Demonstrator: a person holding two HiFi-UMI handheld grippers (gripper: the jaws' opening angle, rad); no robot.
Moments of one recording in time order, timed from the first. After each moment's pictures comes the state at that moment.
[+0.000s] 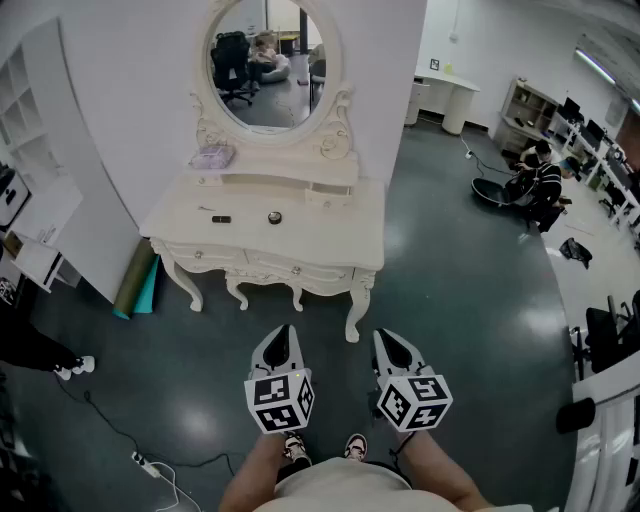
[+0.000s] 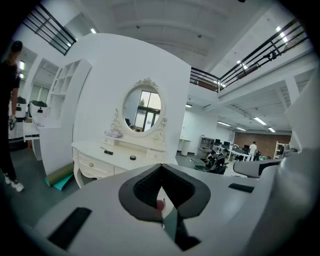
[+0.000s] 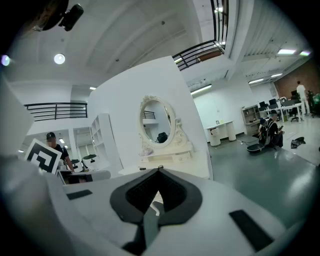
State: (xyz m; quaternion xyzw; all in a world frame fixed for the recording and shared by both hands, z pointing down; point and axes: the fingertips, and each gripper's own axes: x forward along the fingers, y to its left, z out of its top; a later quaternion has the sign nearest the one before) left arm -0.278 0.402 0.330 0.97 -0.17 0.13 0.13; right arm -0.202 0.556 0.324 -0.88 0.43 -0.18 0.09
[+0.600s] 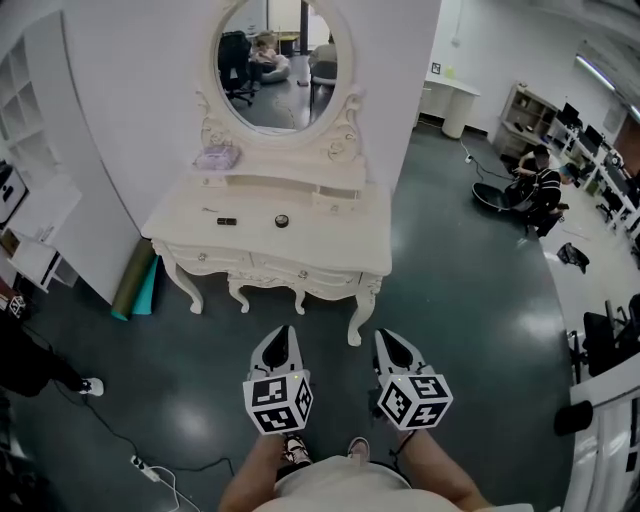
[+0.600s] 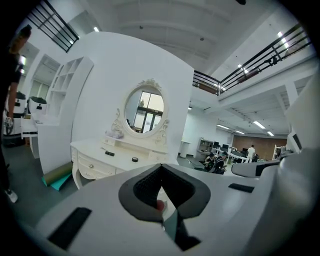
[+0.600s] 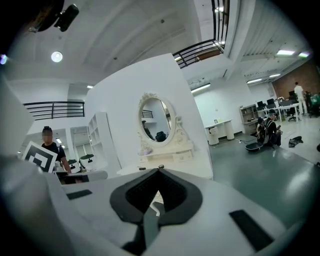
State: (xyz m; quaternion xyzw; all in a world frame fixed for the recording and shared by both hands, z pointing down) left arm -0.285 0.366 0.331 0.97 -0.16 0.12 0.14; right arm -0.203 0.523 0.327 -0.89 0.42 -0.19 0.09
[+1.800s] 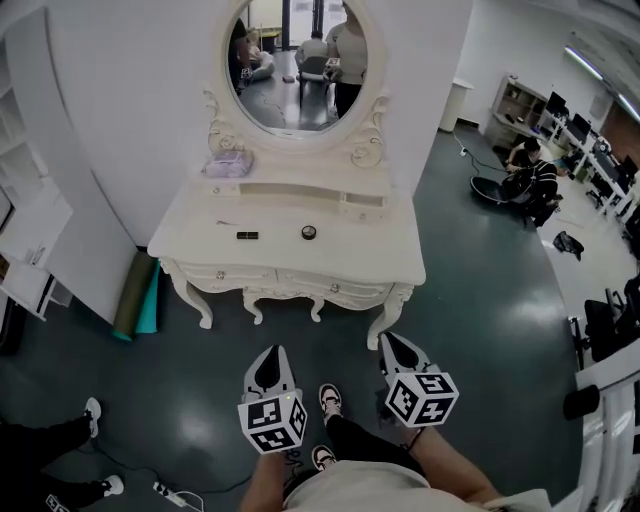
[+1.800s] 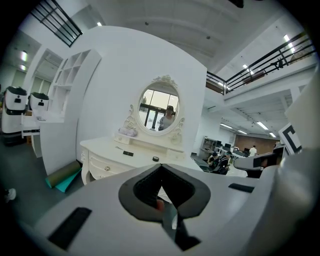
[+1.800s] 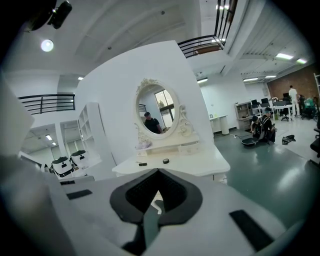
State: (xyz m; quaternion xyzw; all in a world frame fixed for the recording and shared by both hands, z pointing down) left arm -0.324 0.216 0.365 0.97 -0.17 0.13 0.15; right arm -0.211 0.395 0.354 -0.90 0.38 -0.22 0.07
